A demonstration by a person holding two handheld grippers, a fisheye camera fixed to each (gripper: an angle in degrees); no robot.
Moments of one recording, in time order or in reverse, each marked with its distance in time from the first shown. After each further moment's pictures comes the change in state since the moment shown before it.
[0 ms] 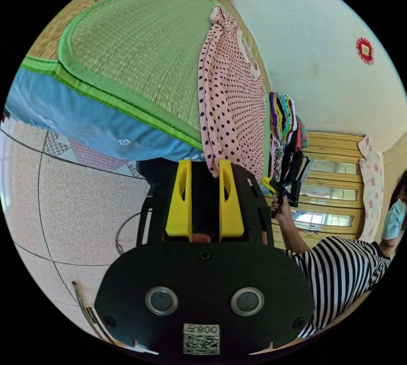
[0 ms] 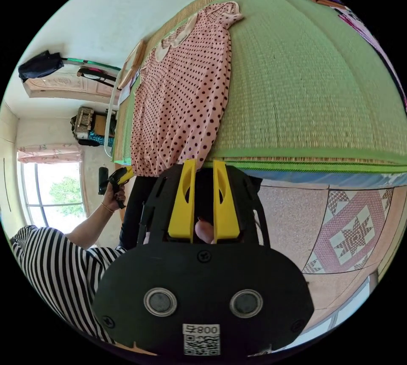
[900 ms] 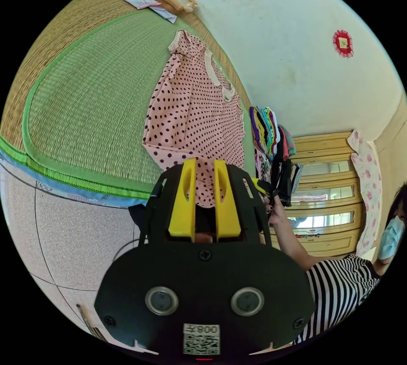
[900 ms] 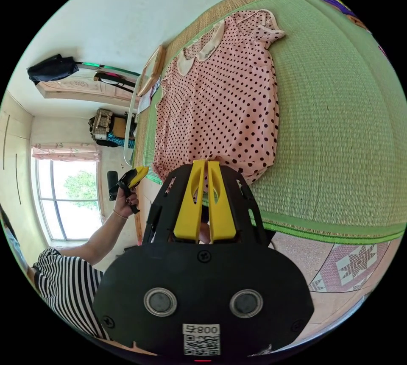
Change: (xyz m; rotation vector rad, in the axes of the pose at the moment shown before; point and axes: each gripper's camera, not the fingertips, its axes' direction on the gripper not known) left arm 0.064 0.002 -0.091 0.128 0.033 0.098; right arm -0.025 -0.154 -0.038 0.007 -0.148 -0.045
